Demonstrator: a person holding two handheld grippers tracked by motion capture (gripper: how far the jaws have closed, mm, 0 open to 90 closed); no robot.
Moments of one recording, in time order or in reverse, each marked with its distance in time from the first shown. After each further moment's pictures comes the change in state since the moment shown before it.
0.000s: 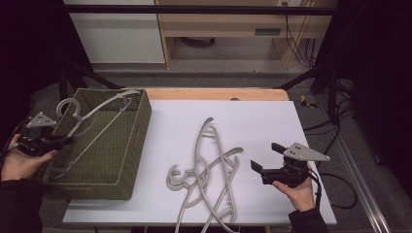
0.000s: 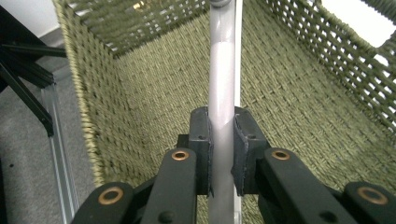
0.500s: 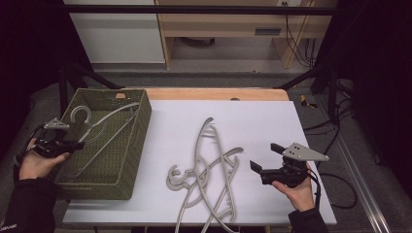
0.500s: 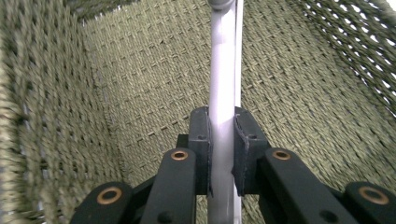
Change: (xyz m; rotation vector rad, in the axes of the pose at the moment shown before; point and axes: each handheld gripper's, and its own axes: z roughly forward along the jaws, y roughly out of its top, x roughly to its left) left arm 0.001 -0.013 0.043 0.043 -0.039 -0.116; right arm 0.000 -0.001 0.002 0.007 0.007 -0.003
